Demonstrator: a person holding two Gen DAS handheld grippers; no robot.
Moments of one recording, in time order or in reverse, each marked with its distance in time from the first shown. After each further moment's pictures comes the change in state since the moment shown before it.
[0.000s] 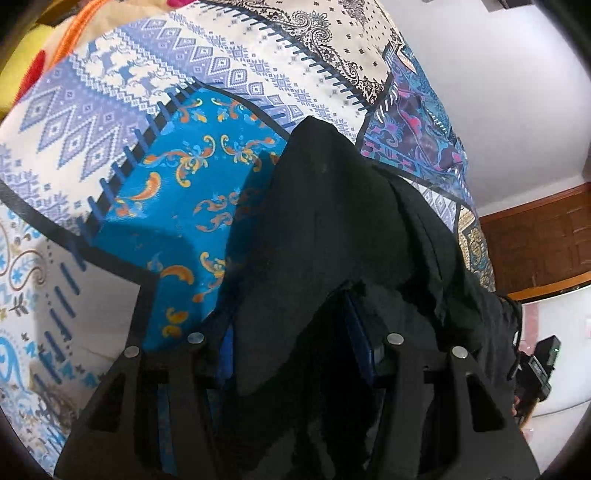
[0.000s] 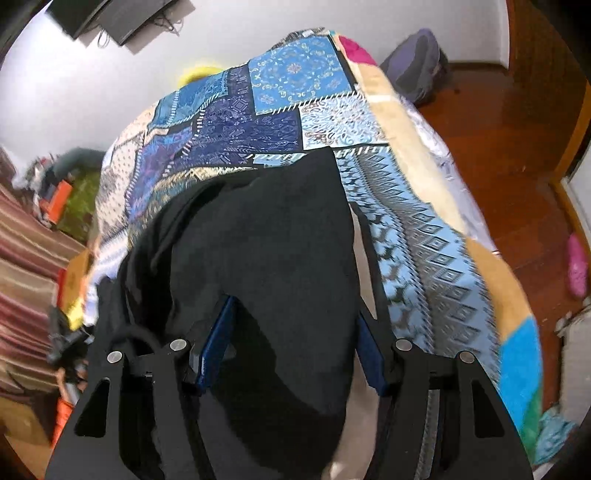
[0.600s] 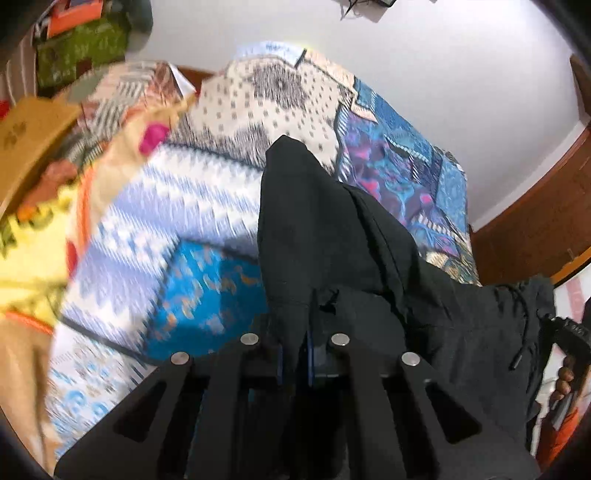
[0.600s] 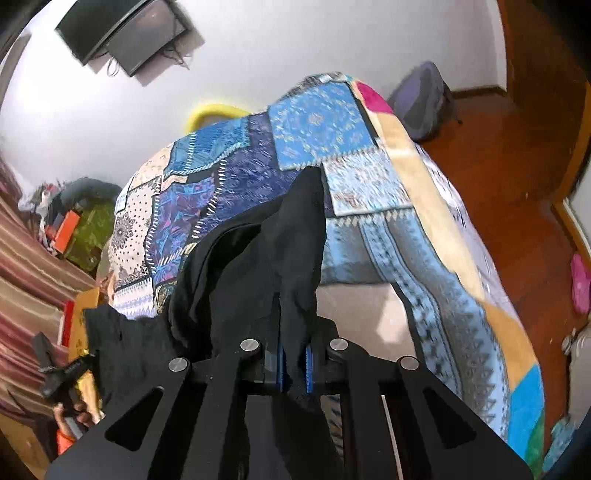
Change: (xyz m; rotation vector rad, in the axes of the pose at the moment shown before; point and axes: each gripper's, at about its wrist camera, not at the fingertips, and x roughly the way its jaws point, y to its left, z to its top) left arm -0.059 -0.076 0.030 0.251 -0.232 0.208; right arm -0.014 0.060 0.035 -0.057 -0.160 -0.049
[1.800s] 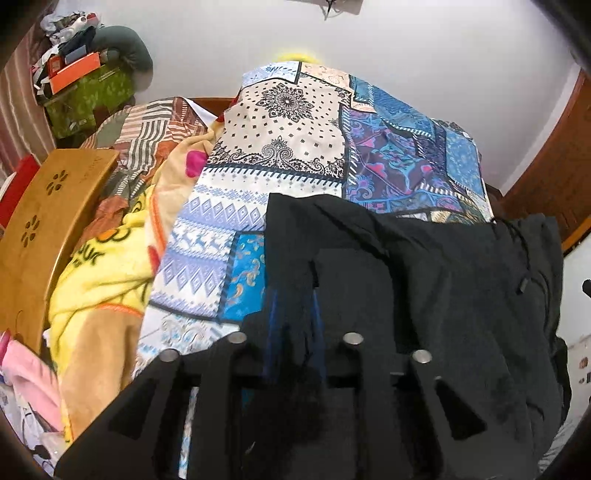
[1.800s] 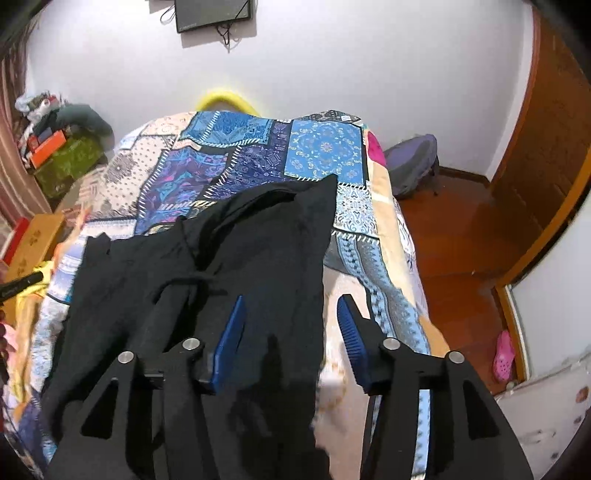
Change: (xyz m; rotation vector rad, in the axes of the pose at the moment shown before) left arm -0.077 -0.009 -0.034 0.161 0.005 0.154; right arm -0.074 0.047 -0.056 -0.291 -0.059 -0.208
